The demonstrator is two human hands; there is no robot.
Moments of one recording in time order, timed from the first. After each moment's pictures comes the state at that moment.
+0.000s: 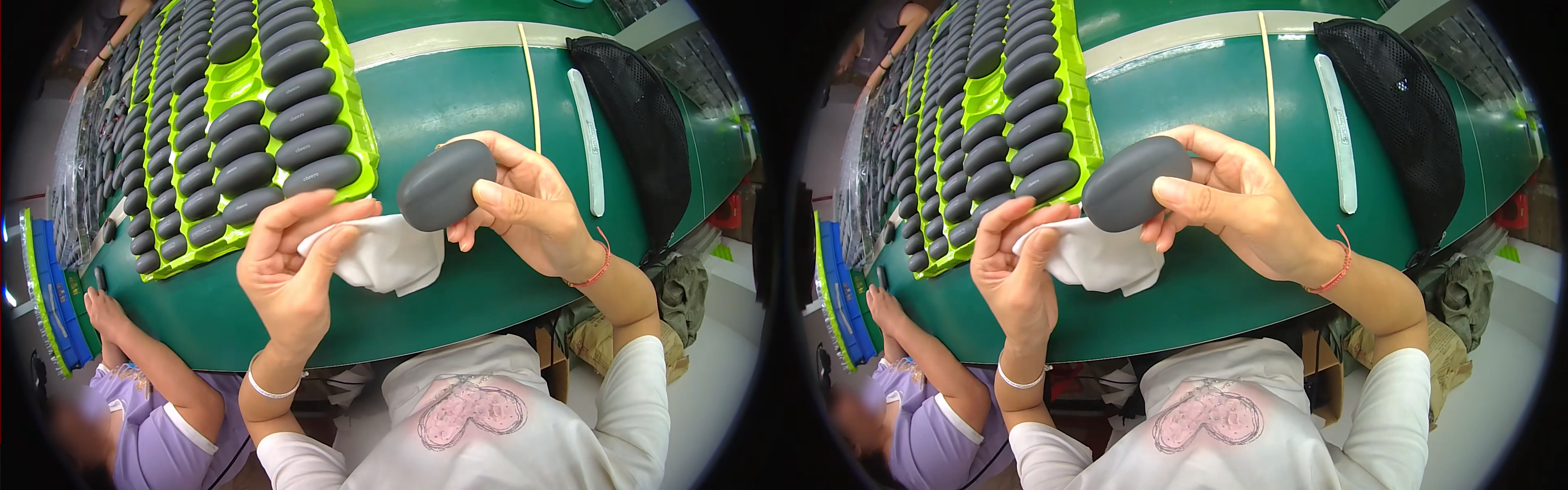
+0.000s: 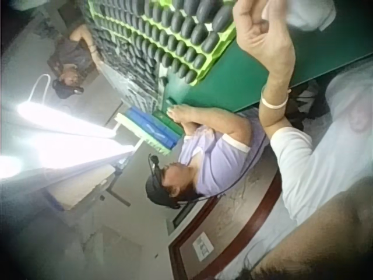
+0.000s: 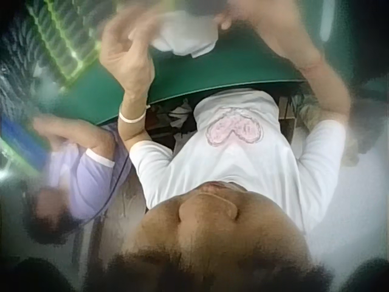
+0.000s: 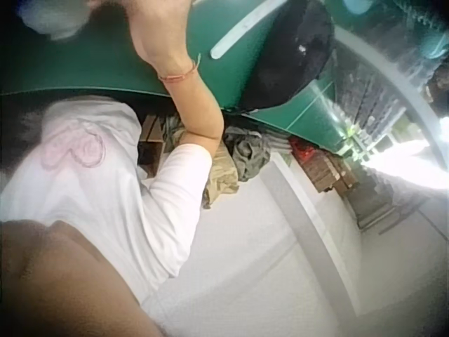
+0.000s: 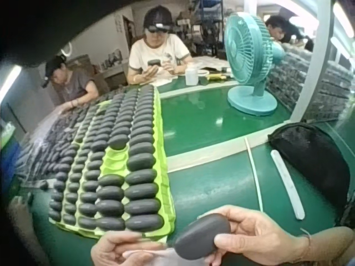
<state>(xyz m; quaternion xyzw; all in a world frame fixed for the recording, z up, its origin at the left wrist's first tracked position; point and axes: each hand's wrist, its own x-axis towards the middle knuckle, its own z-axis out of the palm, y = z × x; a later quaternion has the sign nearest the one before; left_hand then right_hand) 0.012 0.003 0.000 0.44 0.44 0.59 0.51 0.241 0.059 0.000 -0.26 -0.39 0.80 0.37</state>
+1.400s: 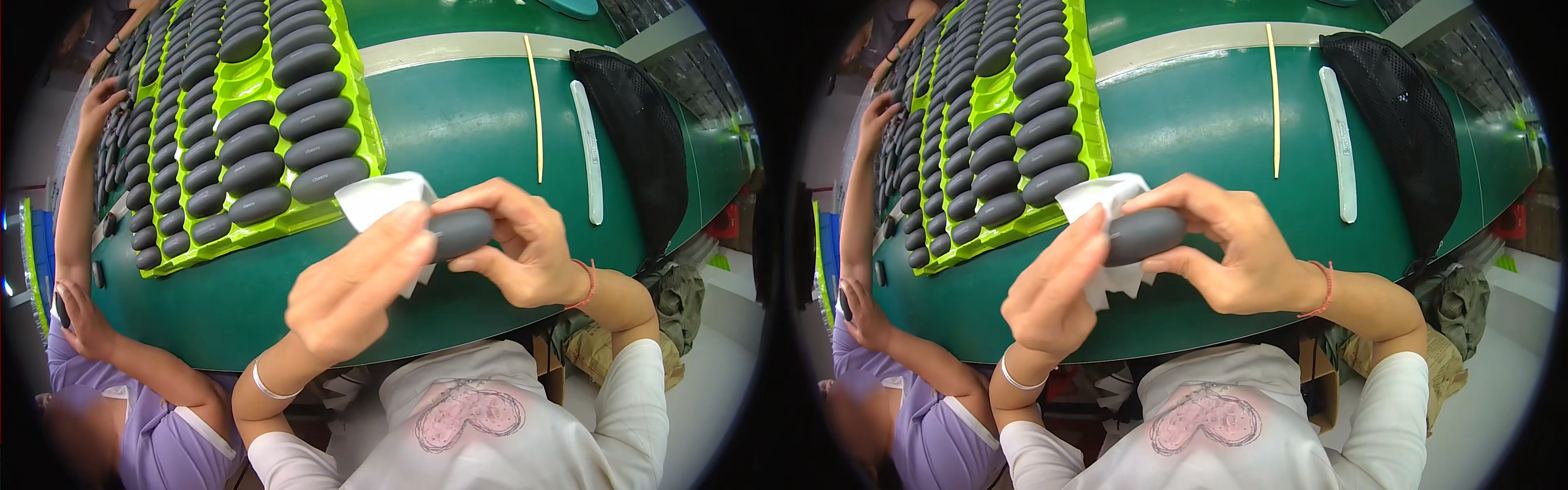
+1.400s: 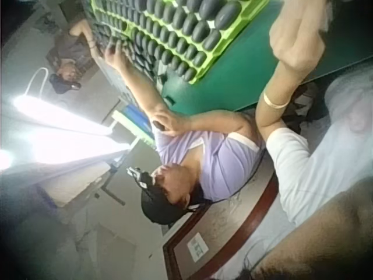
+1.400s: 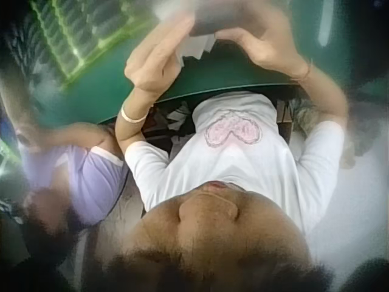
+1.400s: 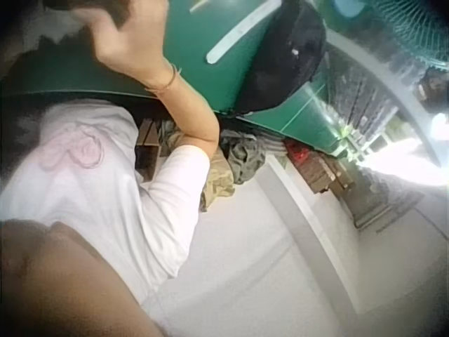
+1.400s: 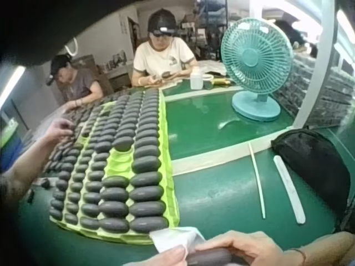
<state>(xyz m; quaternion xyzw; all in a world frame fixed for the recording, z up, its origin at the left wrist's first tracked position) 0.021 0.009 -0.001 0.80 0.37 0.46 0.11 0.231 0.043 -0.006 -0.26 -0.66 0.58 0.40</state>
